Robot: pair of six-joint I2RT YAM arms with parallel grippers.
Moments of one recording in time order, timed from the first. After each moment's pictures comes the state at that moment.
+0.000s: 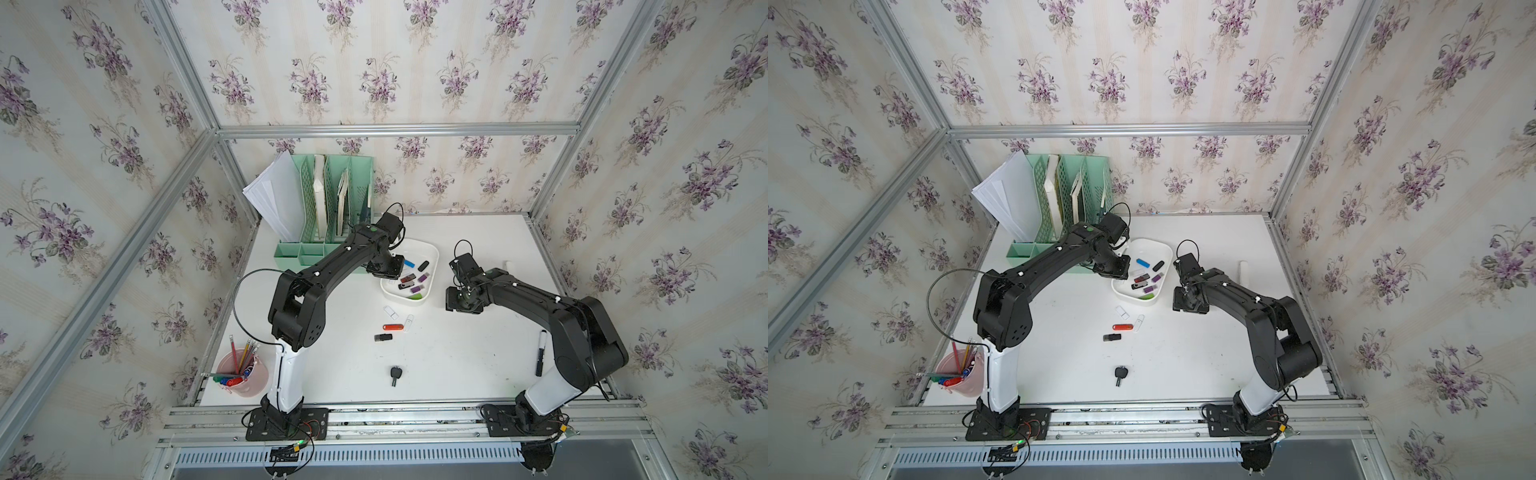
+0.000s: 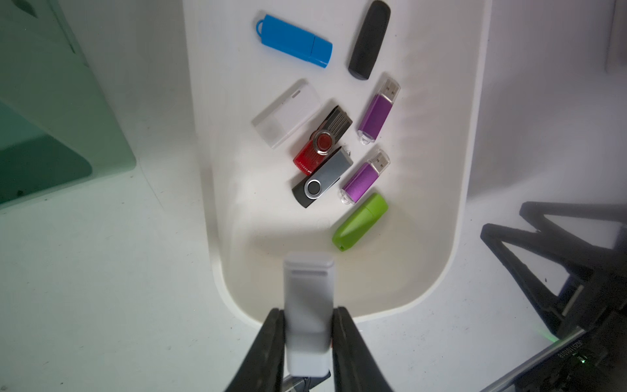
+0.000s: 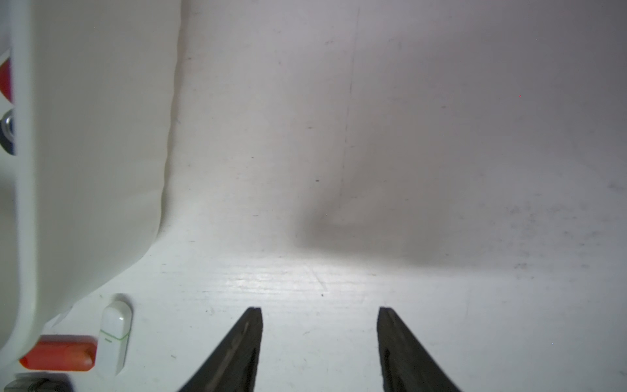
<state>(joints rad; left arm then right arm) -0.56 2.09 1.86 -1.04 0.16 -0.30 0.45 1.63 0.99 -0.64 0.03 0.51</state>
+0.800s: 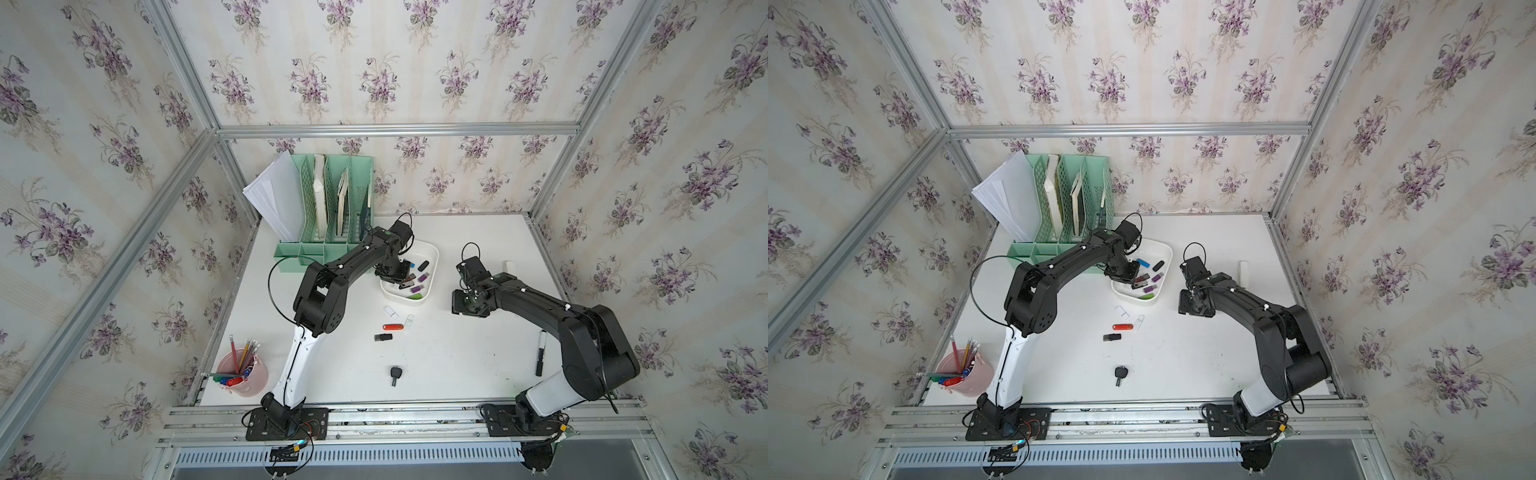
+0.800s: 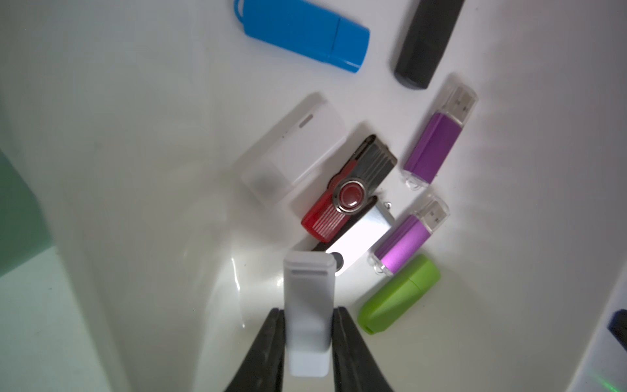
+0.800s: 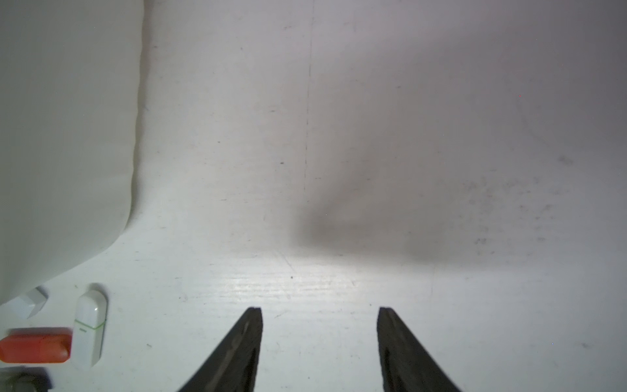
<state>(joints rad) -0.58 2.31 2.00 -1.05 0.10 -0.27 0.42 1.56 0.92 -0.64 0.04 0.49</state>
